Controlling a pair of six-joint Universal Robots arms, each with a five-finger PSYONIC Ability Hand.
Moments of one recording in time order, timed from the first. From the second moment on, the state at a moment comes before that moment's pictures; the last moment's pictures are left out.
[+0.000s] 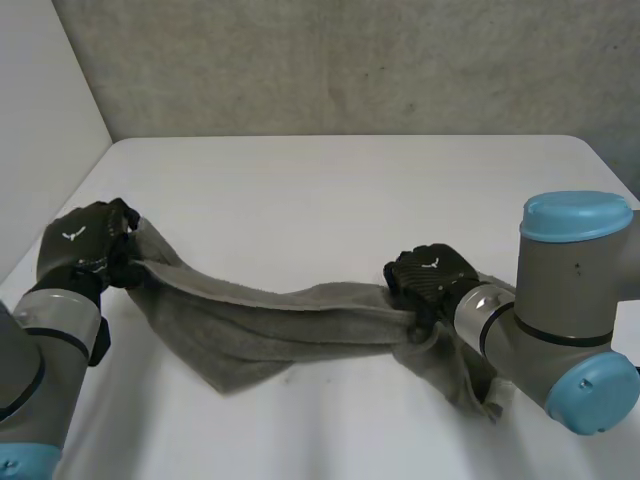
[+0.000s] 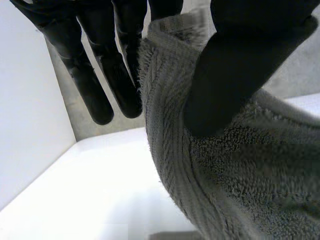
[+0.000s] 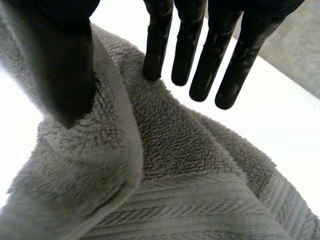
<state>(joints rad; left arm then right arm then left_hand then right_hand) 4.41 -1.62 -1.98 3.50 -1.74 3.05 2.05 -1.07 1.50 0.04 1.39 2.76 0.93 0.93 0.94 0.94 0.77 0.58 0.60 0.59 0.59 0.39</state>
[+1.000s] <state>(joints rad) 4.60 -1.75 -1.90 3.49 -1.19 3.43 1.89 -1.43 1.91 0.11 1.39 3.03 0.28 0.28 0.28 0.28 0.11 0.30 0.35 0.34 0.31 0.09</state>
